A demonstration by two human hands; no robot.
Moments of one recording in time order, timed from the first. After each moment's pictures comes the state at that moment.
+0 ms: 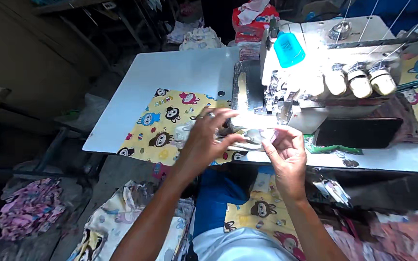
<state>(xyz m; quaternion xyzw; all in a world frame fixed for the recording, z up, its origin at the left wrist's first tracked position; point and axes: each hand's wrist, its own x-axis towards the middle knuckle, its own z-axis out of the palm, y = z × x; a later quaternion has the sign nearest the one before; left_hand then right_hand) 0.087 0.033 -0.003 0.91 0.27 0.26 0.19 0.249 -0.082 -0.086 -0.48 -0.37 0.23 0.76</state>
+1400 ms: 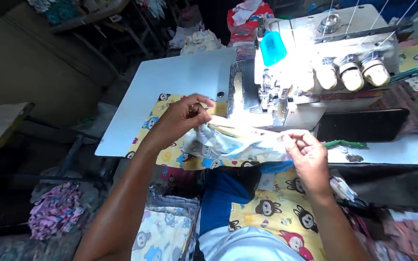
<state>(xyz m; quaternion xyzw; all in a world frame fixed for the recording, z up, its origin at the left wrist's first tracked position) 0.063 0.096 0.032 0.89 0.26 0.17 0.34 0.296 -0.105 -0.094 -0.61 -0.40 0.20 0.65</state>
